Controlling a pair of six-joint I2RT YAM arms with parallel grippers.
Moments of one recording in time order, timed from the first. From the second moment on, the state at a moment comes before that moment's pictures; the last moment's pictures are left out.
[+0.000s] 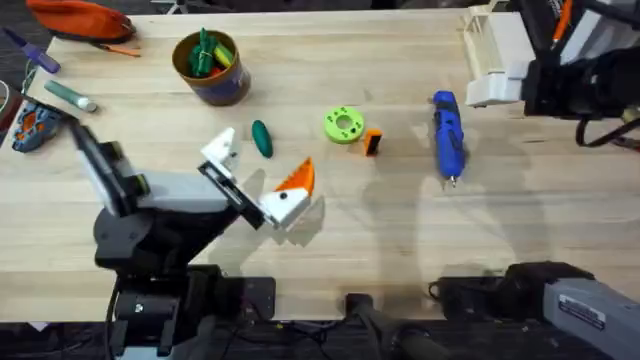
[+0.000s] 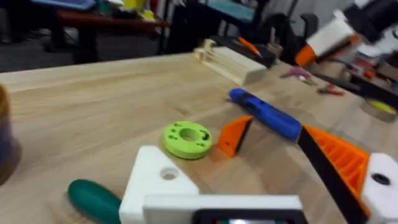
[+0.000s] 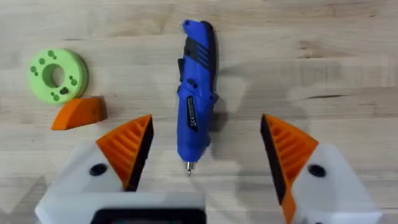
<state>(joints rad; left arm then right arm) 0.01 0.01 0.01 -0.05 0.78 -0.18 0.00 1.12 1.06 -0.96 -0.03 0.10</state>
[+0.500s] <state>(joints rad) 0.01 0.01 0.01 -0.12 1.09 0.19 0.00 1.12 1.06 -0.96 -0.03 0.10</state>
